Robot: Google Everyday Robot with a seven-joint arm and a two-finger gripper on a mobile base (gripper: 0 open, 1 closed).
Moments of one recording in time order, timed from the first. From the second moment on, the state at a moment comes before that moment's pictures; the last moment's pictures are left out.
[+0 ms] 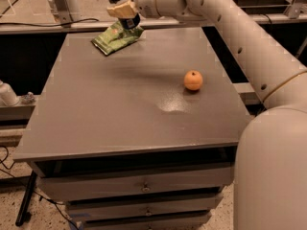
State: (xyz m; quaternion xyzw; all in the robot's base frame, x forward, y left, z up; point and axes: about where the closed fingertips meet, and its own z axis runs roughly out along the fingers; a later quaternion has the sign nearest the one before) arm 0.781 0.092 1.025 -0.51 0.54 0.20 0.63
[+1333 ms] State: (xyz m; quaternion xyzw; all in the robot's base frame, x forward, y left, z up) arm 0.836 0.109 0.949 -0.43 0.61 0.23 0.62
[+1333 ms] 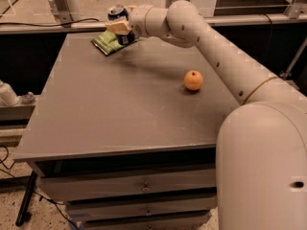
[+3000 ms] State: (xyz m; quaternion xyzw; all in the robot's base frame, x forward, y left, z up) arm 0.843 0.093 0.897 -0.39 0.65 0.27 0.59
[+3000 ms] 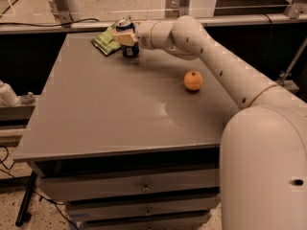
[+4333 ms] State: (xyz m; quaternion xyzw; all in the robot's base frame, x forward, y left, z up) arm 0.822 0.072 0.922 -0.44 0.63 0.27 0.58
